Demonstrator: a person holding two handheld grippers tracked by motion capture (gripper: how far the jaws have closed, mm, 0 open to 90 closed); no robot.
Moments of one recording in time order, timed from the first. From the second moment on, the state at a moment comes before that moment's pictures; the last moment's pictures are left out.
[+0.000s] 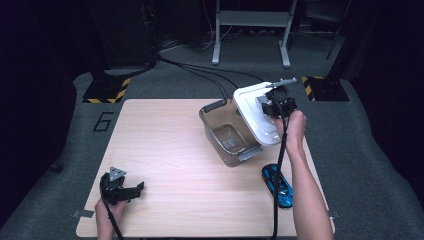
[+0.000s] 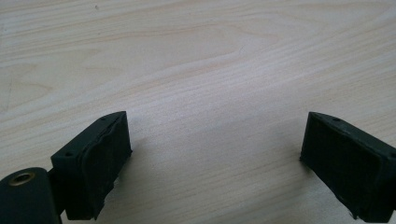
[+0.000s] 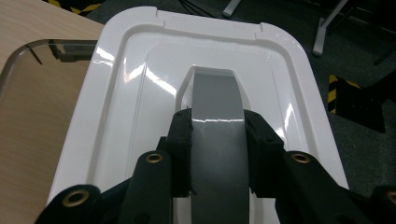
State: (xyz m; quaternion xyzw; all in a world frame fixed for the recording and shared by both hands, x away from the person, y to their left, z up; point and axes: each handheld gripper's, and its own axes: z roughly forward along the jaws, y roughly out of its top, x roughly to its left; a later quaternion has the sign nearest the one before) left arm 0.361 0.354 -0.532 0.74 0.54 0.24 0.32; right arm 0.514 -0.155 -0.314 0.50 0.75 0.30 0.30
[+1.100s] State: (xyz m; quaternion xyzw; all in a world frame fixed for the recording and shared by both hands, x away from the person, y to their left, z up) left arm 0.361 0.354 -0.532 0.74 0.54 0.24 0.33; right arm 0.535 -0.231 -0.362 0.61 0.70 0.25 0.29
